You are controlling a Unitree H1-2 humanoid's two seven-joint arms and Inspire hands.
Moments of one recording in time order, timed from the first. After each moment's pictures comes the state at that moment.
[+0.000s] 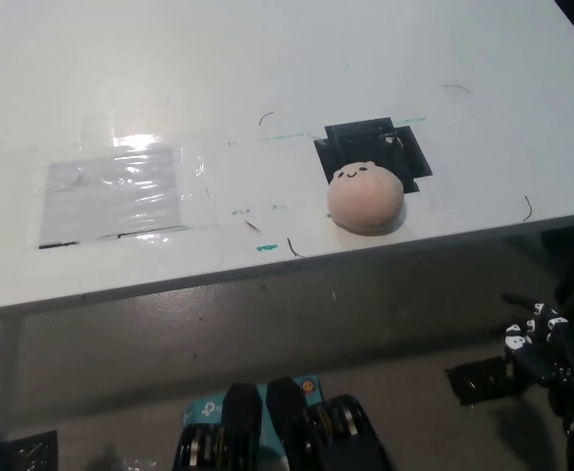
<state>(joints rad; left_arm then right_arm) -0.08 0.47 0.33 0.57 -0.35 -0.04 -0.45 -0.16 -0.08 -0.21 0.13 -0.05 0.25 0.09</state>
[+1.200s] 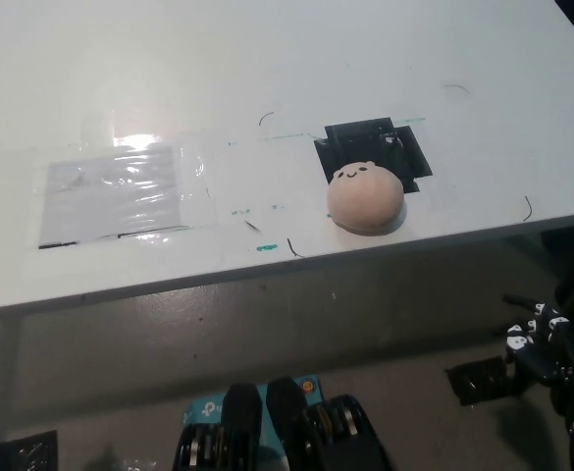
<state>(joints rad) -0.08 0.47 0.33 0.57 -0.35 -0.04 -0.45 -0.17 -0.10 -0.19 0.14 -0.03 0.27 0.09</state>
